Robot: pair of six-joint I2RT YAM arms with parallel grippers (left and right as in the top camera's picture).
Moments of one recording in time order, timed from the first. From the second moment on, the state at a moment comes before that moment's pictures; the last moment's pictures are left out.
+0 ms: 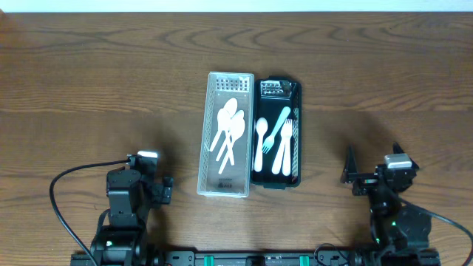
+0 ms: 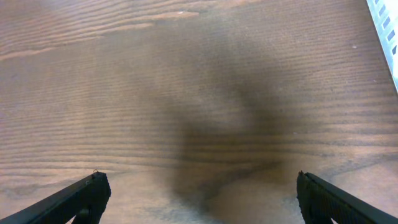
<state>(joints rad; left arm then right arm) -0.03 0.50 0.30 -0.56 -0.13 0.19 0.04 0.08 0.16 -0.14 -0.01 -0.03</state>
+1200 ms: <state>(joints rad) -0.03 0.50 0.30 -0.56 -0.13 0.19 0.07 0.02 0.01 -0.07 -0.01 -0.03</state>
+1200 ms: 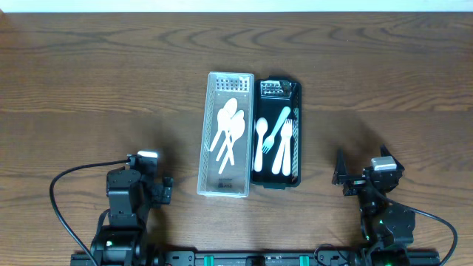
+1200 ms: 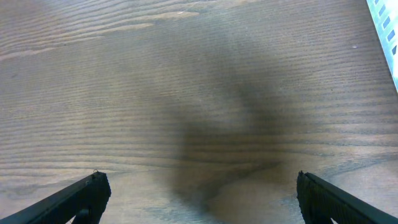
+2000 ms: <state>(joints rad) -0.03 0.04 0.25 -0.33 -0.01 0.05 0.07 0.02 0.01 -0.07 -0.01 -0.03</state>
